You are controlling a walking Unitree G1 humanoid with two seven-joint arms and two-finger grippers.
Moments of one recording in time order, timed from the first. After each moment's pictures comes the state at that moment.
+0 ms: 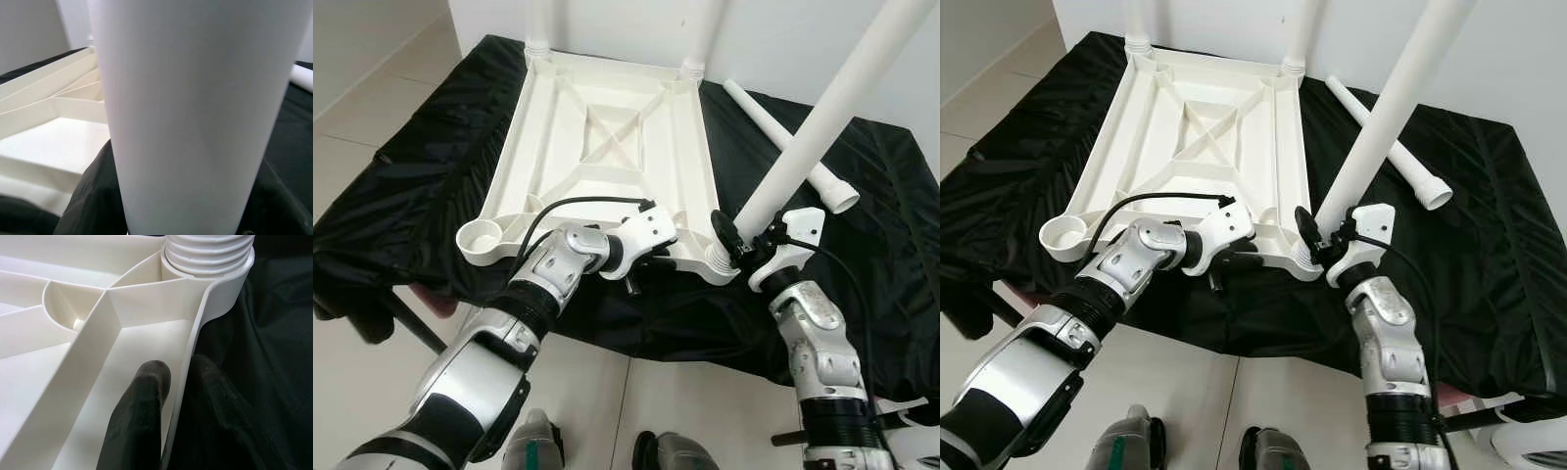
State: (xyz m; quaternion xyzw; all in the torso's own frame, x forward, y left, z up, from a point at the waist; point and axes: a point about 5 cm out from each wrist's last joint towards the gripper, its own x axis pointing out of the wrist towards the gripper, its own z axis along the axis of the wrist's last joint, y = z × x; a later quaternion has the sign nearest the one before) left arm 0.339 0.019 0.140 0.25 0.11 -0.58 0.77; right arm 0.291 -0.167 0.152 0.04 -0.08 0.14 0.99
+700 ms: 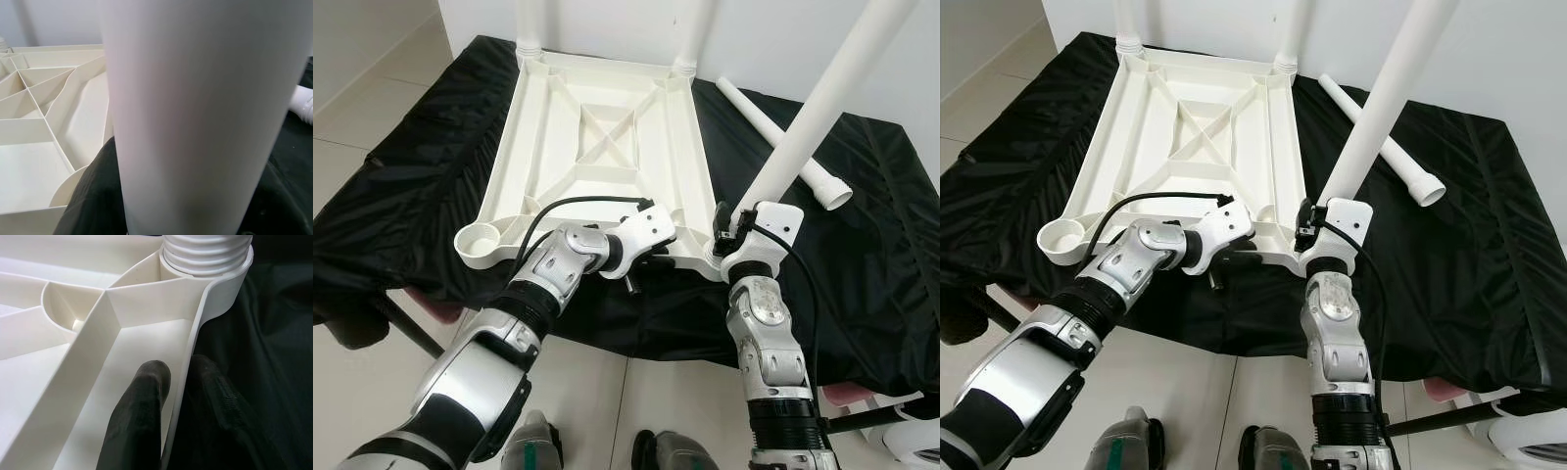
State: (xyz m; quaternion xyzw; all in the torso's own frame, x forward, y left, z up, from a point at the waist) left arm 0.338 0.018 0.140 0.25 0.11 -0.58 0.77; right arm 0.295 -0.139 0.156 0.05 -0.07 -0.06 0.99
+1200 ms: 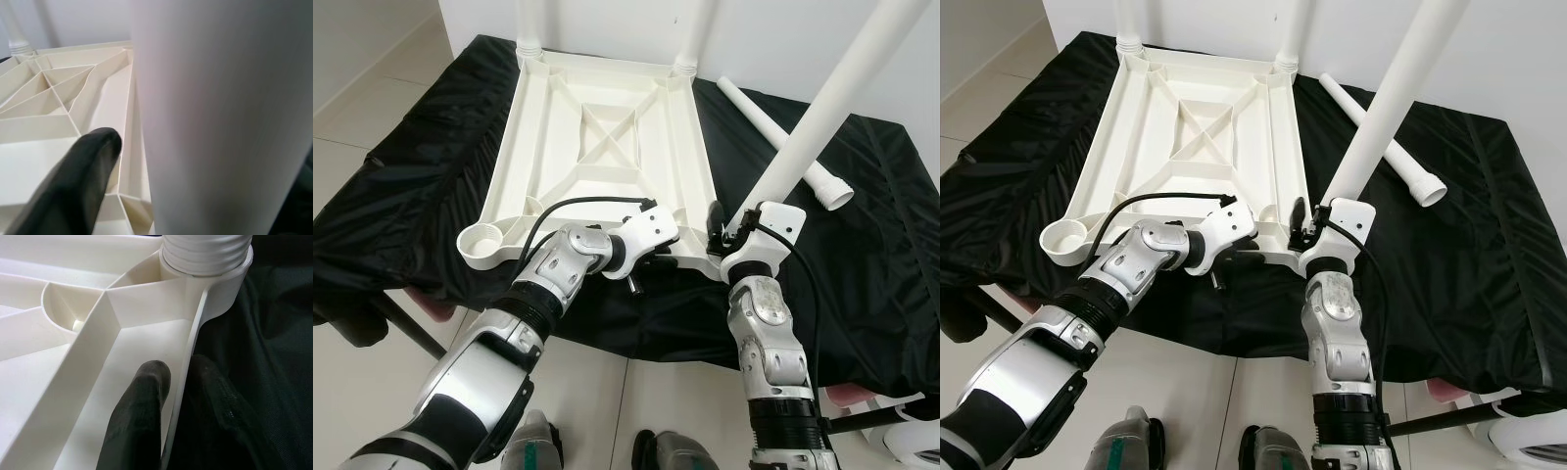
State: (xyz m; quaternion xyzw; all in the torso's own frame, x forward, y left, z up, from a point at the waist) left arm 0.337 0.015 0.140 0.25 0.11 -0.58 0.77; right arm 0.293 -0.142 0.153 0.07 -0.07 -0.02 0.99
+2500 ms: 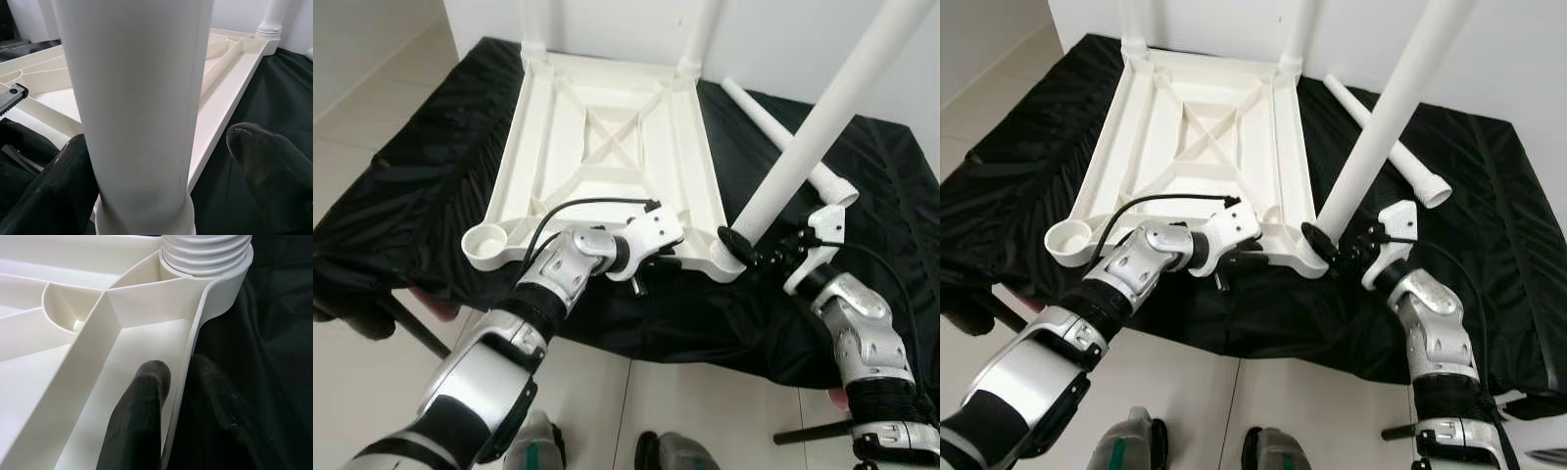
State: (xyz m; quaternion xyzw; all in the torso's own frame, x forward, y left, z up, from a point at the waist) left arm 0.336 0.010 0.140 0.25 0.10 -0.58 0.77; right arm 0.303 -0.221 0.150 -0.03 -0.05 0.28 0.96
